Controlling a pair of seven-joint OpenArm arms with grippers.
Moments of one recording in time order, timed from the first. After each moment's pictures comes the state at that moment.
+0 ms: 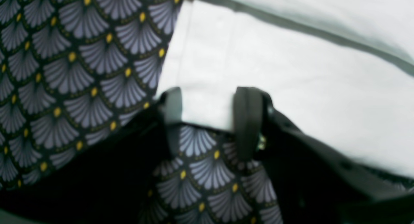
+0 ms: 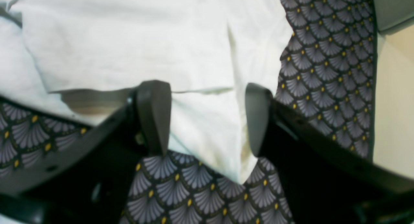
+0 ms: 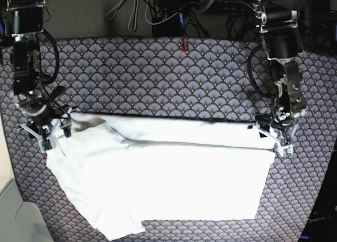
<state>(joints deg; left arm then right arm) -14.2 -10.8 -14.4 66.8 -6.6 -5.6 40.8 1.1 24.7 4.1 86.6 8.5 17.5 -32.9</state>
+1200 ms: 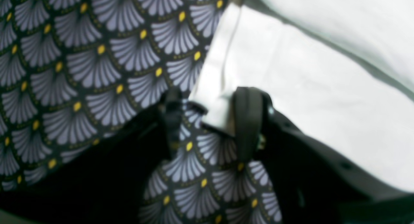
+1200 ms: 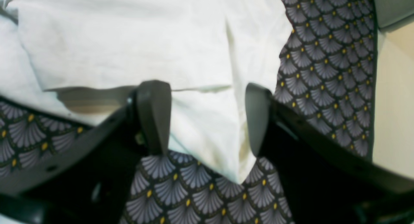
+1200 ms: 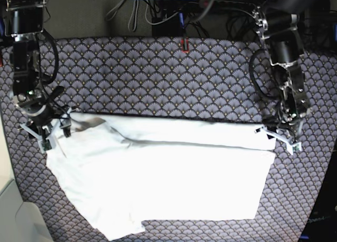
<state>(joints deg) -16.3 -10.1 -20.5 61.8 -6.8 -5.4 37.6 1.1 24.8 4.4 86.5 8.6 17.5 -32.9</state>
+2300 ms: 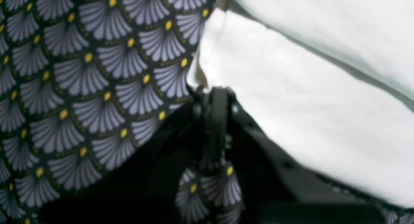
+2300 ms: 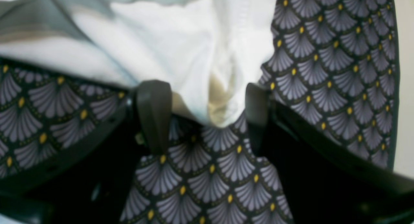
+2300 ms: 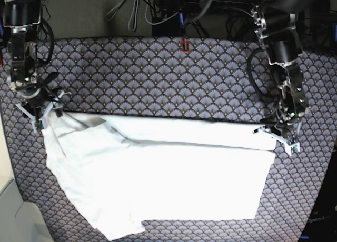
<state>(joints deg) -16.1 -9.5 -20.5 61.8 -7.0 -5.8 36.3 -3.3 25.7 7.3 78.4 8.5 17.6 -28.2</state>
